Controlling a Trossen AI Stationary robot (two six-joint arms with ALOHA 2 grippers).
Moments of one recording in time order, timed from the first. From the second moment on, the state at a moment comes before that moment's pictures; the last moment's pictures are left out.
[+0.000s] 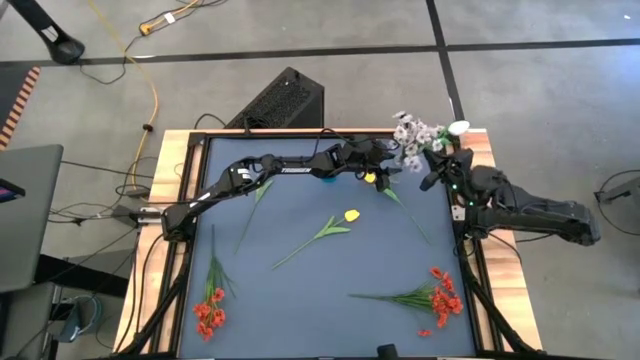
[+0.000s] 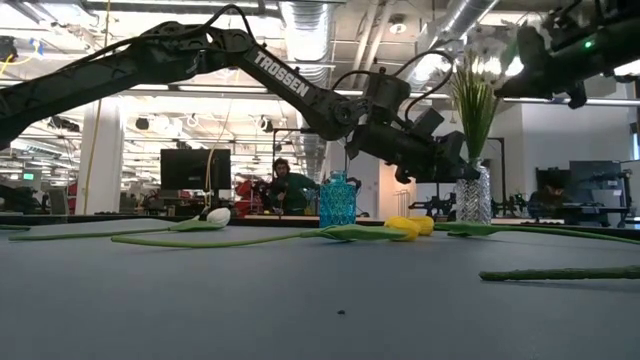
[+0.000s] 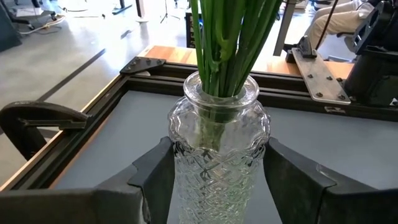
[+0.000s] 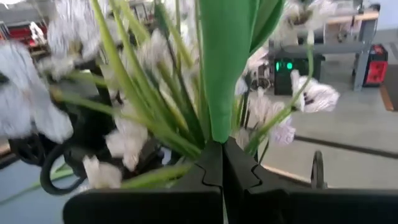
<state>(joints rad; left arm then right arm) 0.33 2.59 2.10 0.23 0.15 0.02 -0.23 0.32 0.36 -0.16 0.71 0.26</state>
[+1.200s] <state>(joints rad) 0.33 2.59 2.10 0.21 0.15 0.02 -0.22 0.50 0.41 -0.35 0.60 0.31</state>
